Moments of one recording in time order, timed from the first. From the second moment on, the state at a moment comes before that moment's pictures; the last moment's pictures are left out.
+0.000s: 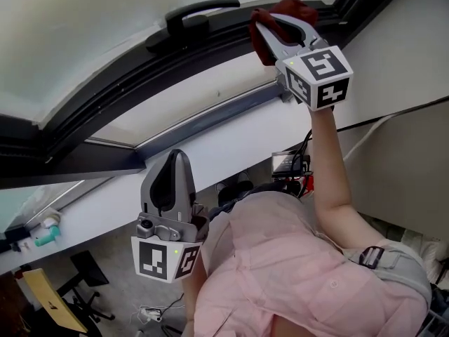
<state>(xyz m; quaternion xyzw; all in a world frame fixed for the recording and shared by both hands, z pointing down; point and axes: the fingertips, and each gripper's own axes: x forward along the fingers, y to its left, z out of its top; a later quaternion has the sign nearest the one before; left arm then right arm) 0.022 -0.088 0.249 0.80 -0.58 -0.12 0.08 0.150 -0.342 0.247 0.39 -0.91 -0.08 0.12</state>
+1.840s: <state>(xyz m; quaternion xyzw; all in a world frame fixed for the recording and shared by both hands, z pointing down) 0.037 -0.128 0.249 0.82 -0.56 -0.12 0.08 0.216 -0.376 0.248 0.45 -0.89 -0.06 0.10</state>
